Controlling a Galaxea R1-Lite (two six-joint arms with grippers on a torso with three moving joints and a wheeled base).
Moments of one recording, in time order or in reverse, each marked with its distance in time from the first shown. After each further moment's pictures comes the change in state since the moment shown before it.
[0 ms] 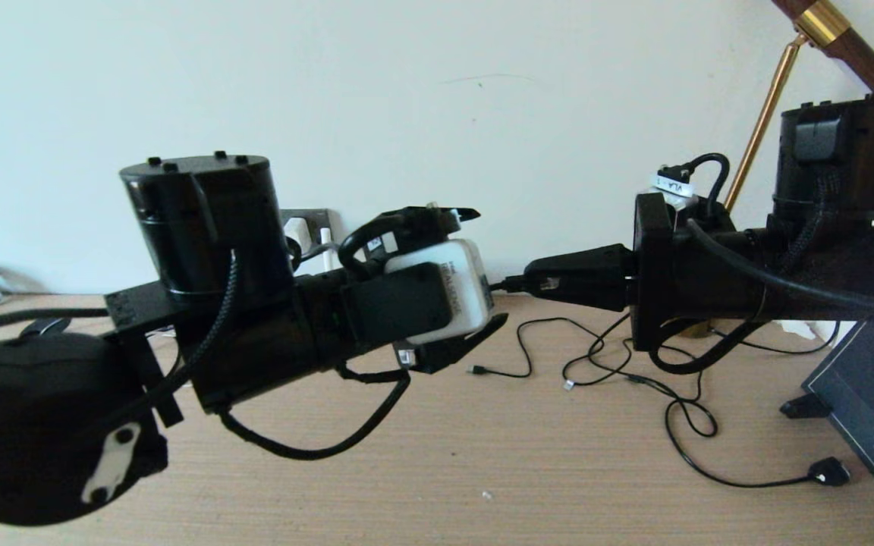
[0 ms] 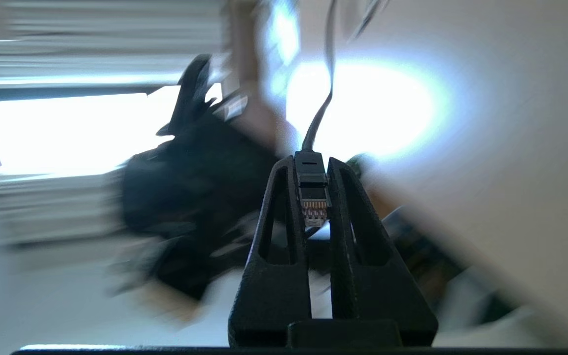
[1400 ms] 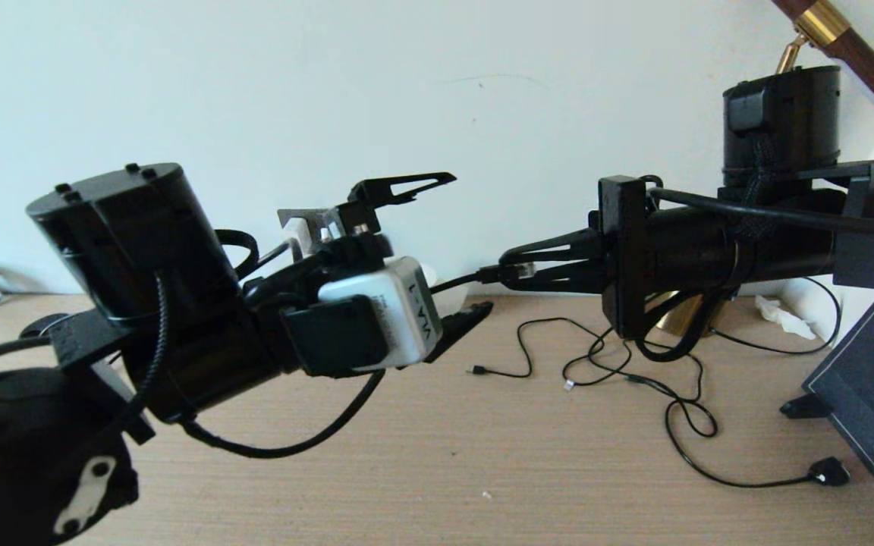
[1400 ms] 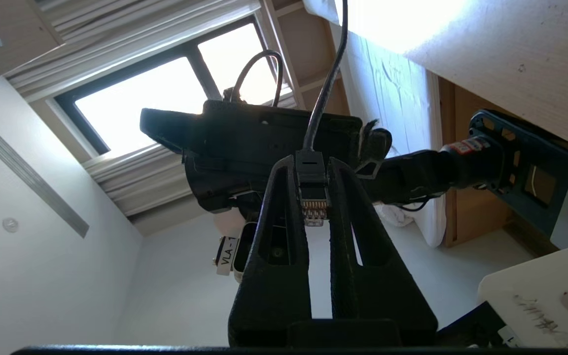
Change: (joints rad) left arm 0.062 -0.029 0.120 -0.239 -0.128 0.103; right arm -0.009 0.111 -0.203 0.150 0.234 0.277
